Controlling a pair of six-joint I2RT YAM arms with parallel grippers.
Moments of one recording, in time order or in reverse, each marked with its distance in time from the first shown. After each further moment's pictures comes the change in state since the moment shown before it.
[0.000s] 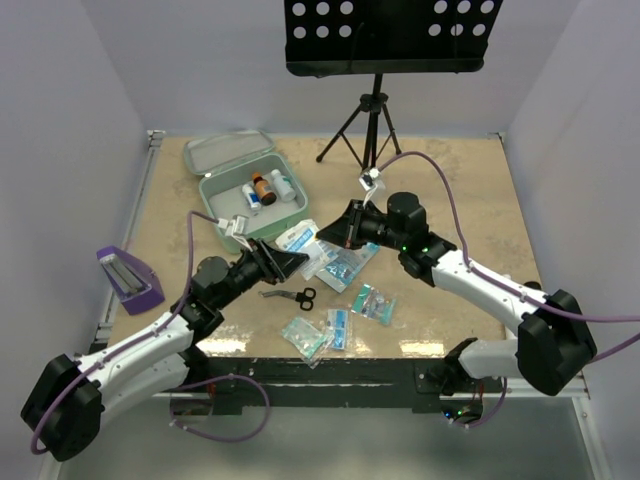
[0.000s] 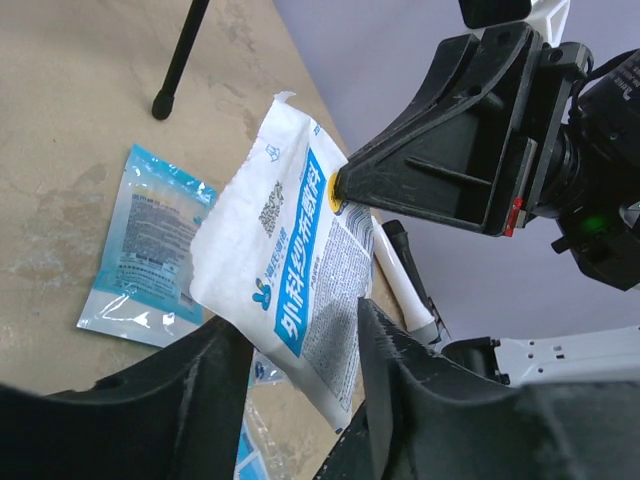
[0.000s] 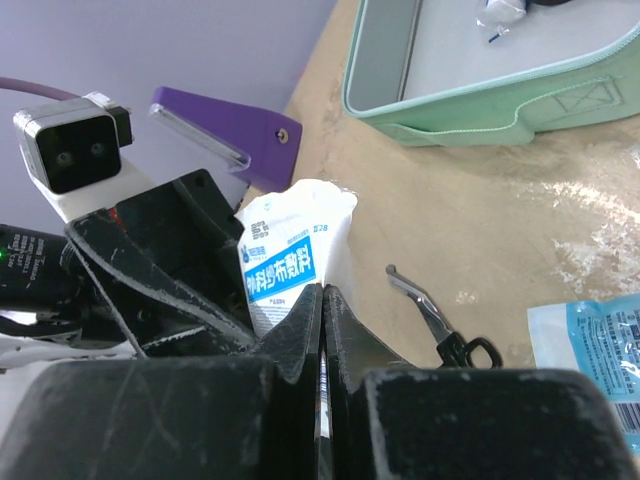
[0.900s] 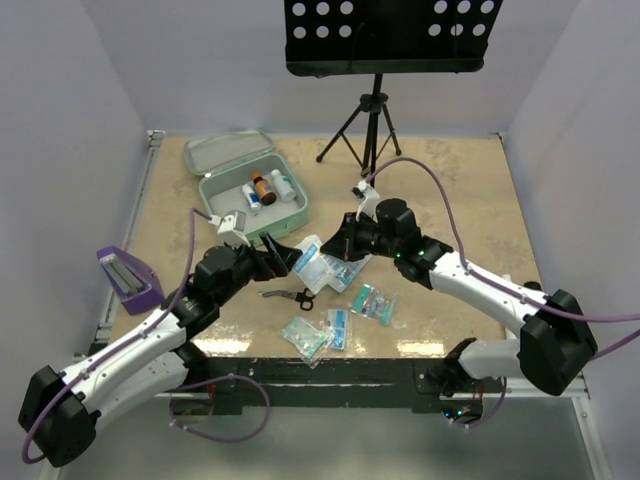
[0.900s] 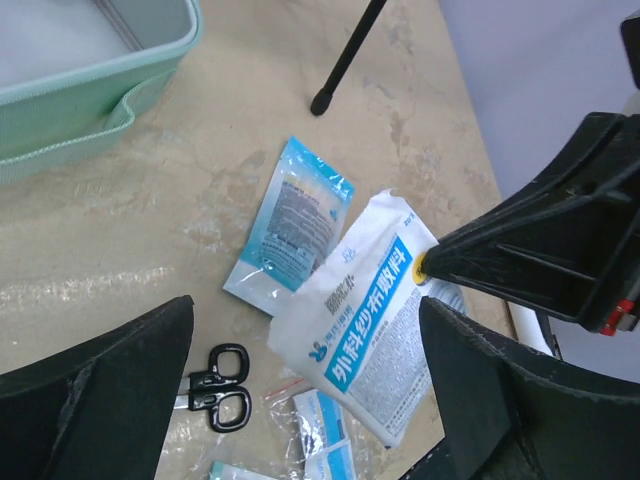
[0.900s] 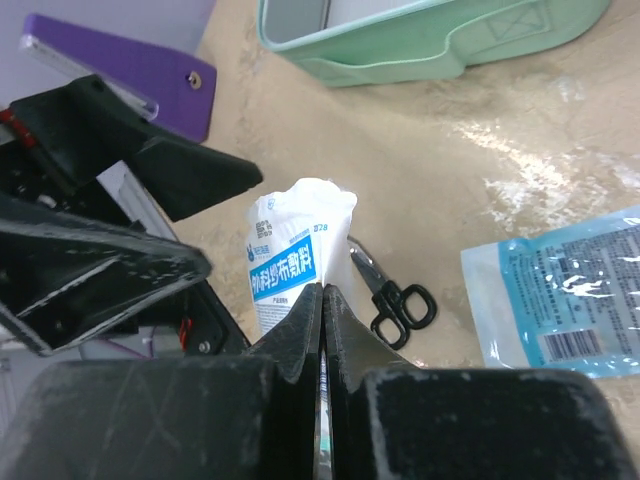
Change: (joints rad) left arm -0.011 -0.045 0.140 -0.449 -0.234 0.105; right arm 0.066 -0.004 0.010 -0.198 0.106 -0.156
